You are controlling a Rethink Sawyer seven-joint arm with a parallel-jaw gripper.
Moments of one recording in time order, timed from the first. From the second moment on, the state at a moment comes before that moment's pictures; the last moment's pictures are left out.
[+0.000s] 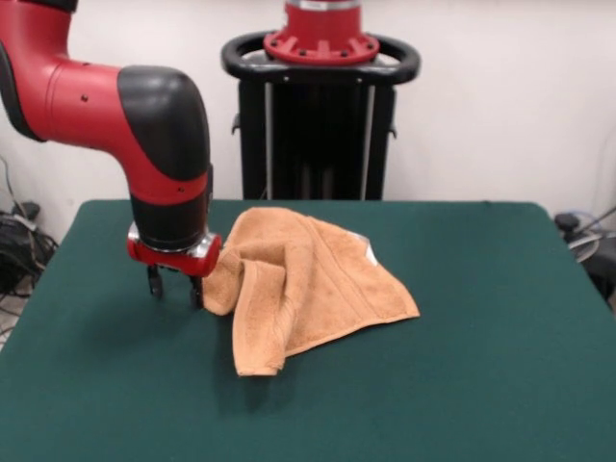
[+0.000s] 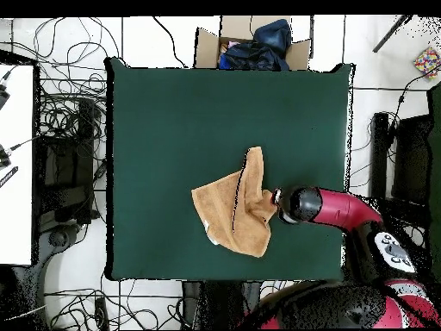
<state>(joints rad) -0.66 -0.41 0.12 1.60 -0.46 0.50 1.79</state>
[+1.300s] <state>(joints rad) -0.61 -0.48 0.12 1.70 -0.49 0.48 1.79</state>
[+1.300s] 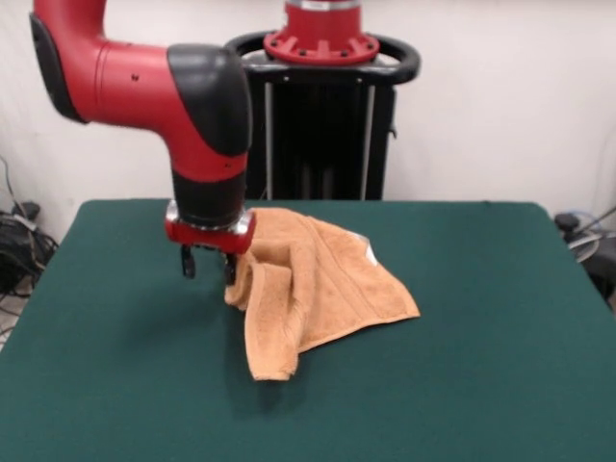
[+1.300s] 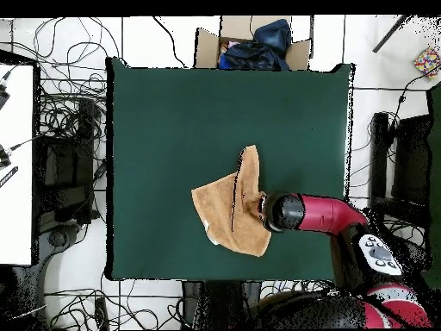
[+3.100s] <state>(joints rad) -0.46 -0.54 0.13 1.79 -0.29 0.48 1.79</state>
